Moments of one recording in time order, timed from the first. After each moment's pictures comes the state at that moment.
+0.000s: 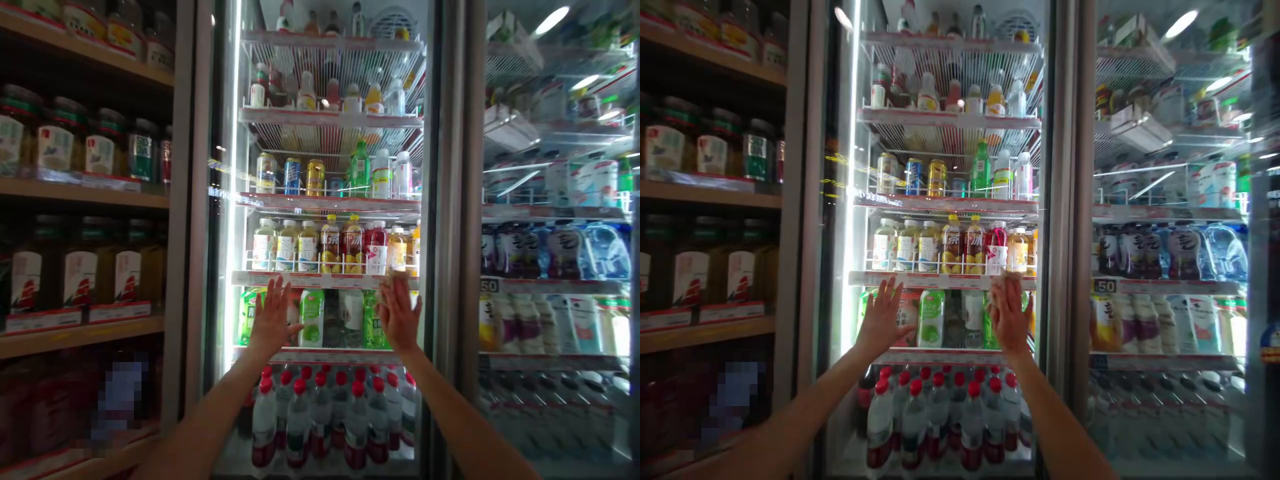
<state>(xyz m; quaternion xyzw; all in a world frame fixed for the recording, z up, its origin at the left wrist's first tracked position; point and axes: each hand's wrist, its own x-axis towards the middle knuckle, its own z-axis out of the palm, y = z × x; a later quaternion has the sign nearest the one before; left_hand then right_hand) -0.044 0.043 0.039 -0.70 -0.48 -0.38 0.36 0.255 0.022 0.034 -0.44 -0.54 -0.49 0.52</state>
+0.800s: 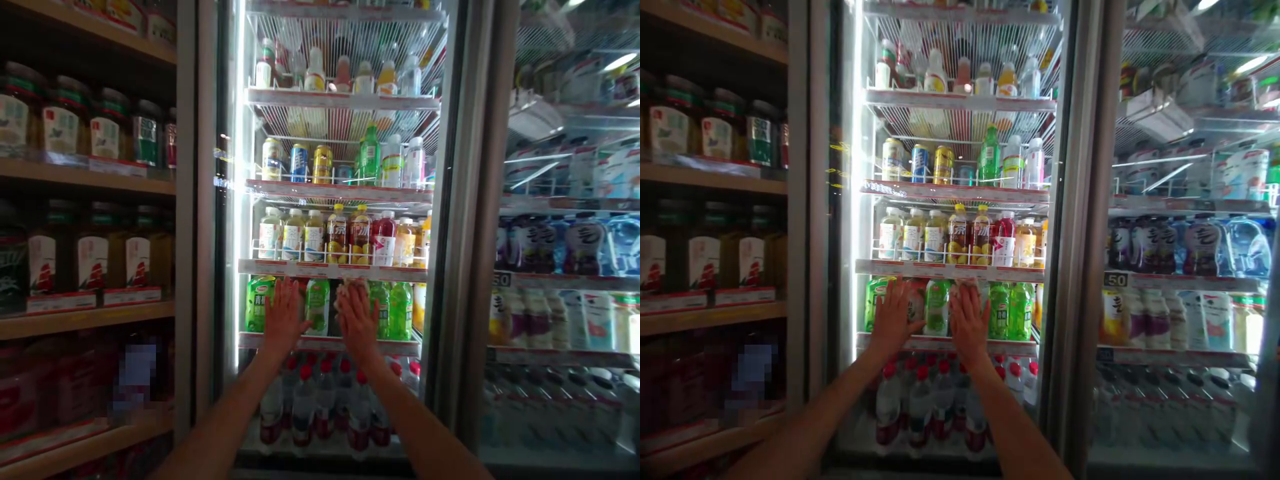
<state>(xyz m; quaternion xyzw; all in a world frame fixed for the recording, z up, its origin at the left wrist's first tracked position) -0.028 0.031 0.014 -0.68 -0.52 -0.40 0.32 0.165 0.024 -0.003 -0.42 -0.63 -0.44 0.49</state>
